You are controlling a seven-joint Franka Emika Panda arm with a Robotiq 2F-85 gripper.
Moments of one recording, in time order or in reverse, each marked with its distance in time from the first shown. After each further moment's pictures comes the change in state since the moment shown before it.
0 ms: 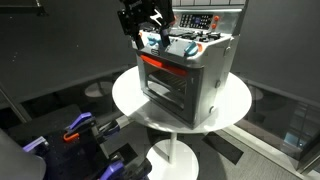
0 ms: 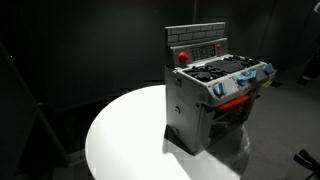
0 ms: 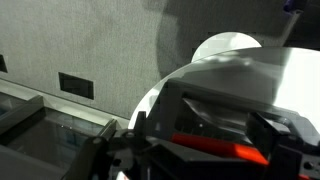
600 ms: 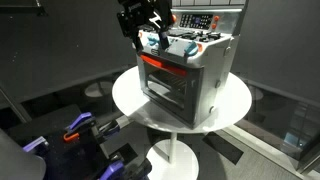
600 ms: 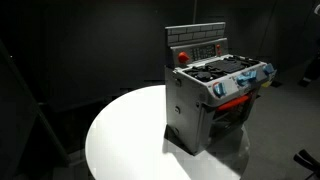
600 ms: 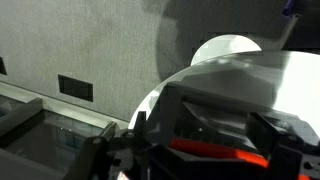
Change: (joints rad) arm -0.002 -0.001 0.000 -0.011 0.000 0.000 0.000
